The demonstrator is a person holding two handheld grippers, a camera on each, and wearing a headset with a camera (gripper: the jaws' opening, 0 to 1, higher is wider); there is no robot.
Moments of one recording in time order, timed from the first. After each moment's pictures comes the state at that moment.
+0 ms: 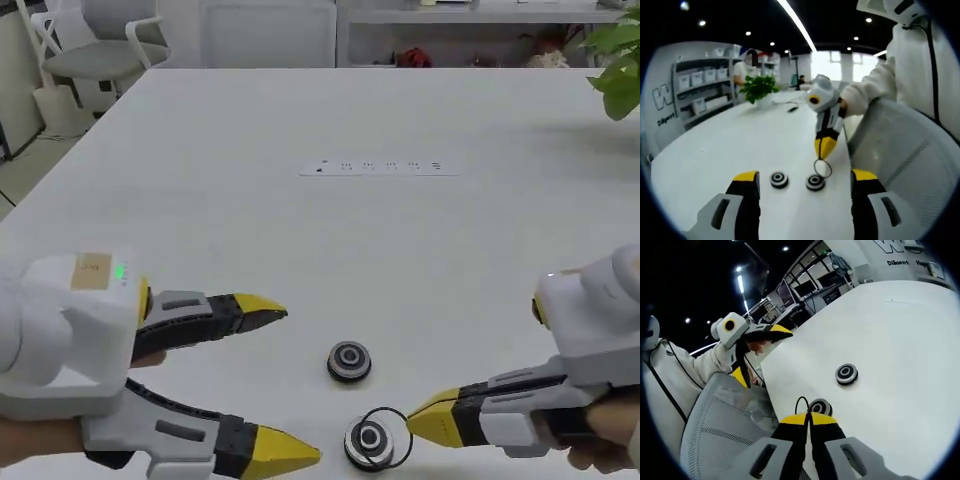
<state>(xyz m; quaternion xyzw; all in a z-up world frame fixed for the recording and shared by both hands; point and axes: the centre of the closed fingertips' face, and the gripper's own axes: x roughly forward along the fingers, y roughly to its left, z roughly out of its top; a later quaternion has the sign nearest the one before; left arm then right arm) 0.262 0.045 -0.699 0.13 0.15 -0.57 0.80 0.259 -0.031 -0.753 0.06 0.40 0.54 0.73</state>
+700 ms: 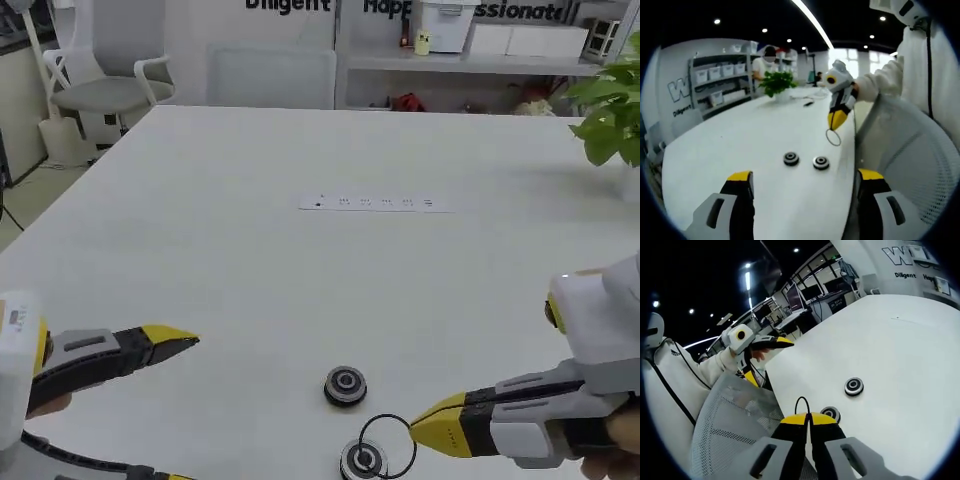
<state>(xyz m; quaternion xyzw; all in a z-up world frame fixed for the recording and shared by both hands) 0.241 0.103 -0.700 0.12 0.17 -0.50 0.84 0.246 -0.027 -0.711 0.03 0.37 0.55 0.75</state>
